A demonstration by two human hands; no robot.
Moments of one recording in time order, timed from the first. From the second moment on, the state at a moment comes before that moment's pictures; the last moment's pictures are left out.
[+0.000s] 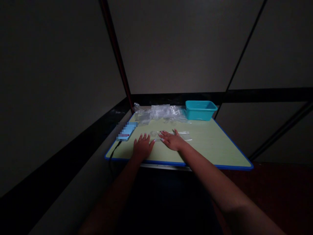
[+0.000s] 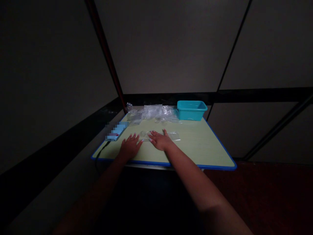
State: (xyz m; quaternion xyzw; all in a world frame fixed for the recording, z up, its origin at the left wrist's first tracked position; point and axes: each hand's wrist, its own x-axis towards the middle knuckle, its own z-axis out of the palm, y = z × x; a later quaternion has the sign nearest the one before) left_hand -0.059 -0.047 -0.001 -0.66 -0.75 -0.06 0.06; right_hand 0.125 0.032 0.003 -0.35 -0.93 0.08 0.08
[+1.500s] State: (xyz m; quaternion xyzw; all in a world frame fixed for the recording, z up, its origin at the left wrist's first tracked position) left_hand -0.018 -0.024 0.005 -0.64 -0.76 -0.07 -0.02; right_hand 0.142 0.030 0.011 -0.52 -0.85 0.08 0.03
